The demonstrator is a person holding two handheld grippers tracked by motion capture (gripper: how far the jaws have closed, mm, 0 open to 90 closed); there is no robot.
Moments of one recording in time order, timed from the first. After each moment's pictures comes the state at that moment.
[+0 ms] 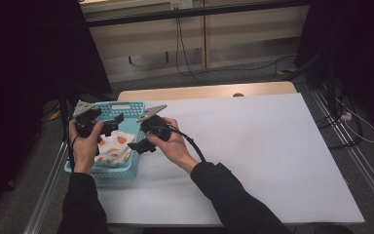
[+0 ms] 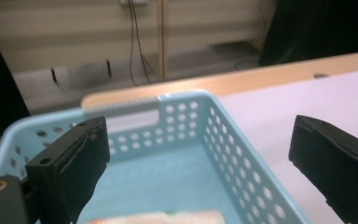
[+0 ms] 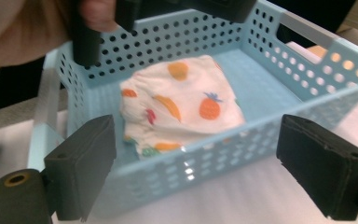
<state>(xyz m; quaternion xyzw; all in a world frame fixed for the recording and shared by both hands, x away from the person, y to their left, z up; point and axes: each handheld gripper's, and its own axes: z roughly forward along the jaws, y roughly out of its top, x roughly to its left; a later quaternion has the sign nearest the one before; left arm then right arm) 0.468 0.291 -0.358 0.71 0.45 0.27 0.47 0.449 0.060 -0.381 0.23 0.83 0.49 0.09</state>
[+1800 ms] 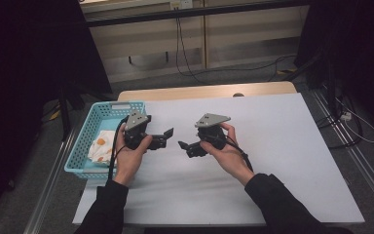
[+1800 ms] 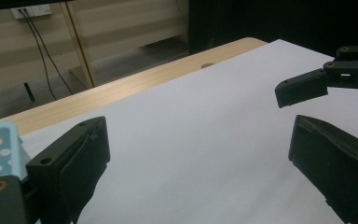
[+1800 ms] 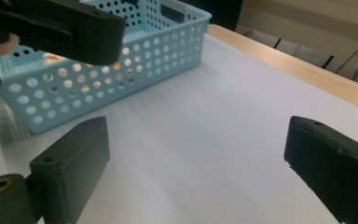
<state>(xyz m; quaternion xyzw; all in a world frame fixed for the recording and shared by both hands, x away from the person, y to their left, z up) 0.416 0.156 -0.364 0.76 0.33 0.23 0.51 0.400 -0.083 -0.394 0.33 0.78 0.49 0.20</state>
